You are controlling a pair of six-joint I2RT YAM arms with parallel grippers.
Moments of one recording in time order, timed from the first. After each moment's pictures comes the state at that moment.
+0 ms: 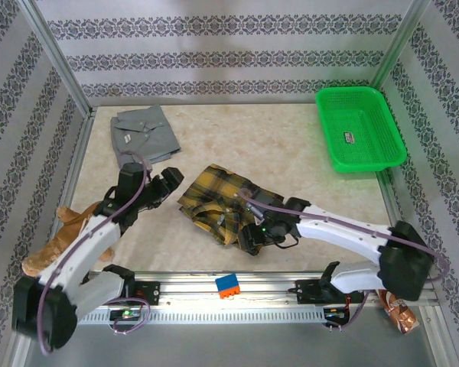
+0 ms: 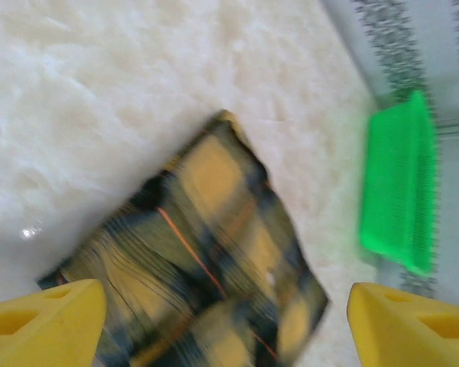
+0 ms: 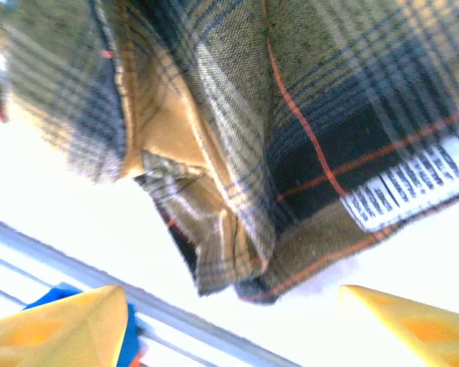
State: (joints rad) left arm -0.29 0.94 0.64 -0.29 0.24 -1.03; right arm 0.90 1.27 0.80 -0.80 -0.17 0.67
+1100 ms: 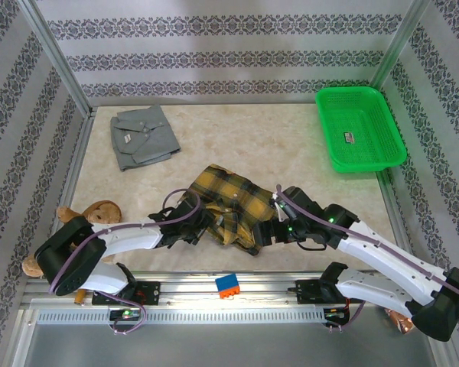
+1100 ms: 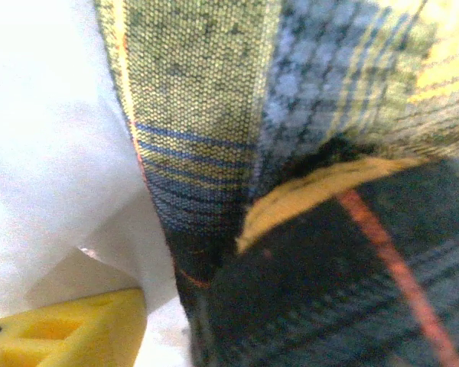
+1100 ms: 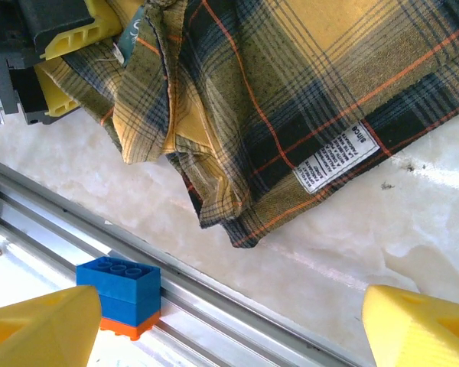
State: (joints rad) left arm -0.78 1.42 0.53 -0.07 -0.01 -1.63; right arm 0.80 0.92 0.78 -0.92 -0.19 0.60
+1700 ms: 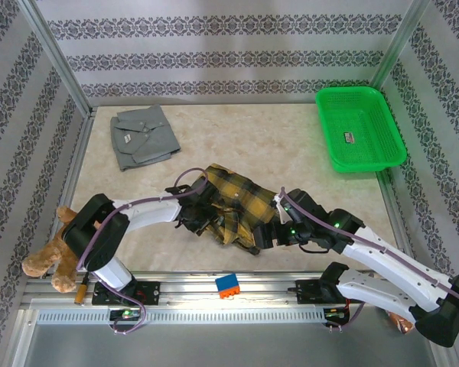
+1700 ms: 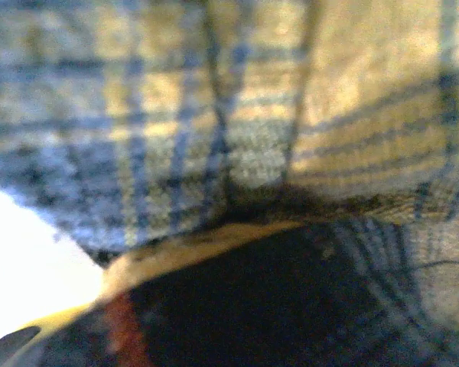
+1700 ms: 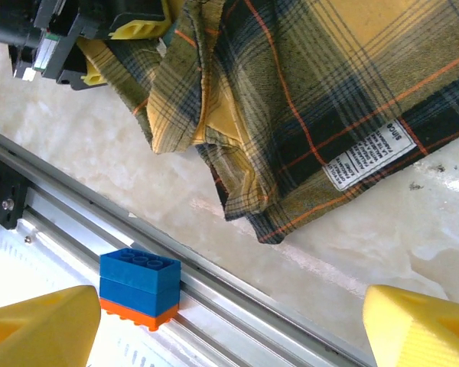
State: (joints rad) left arm -0.70 1.66 0.88 -0.48 0.16 -1.47; right arm 0.80 0.86 0.74 -0.89 -0.23 0.60
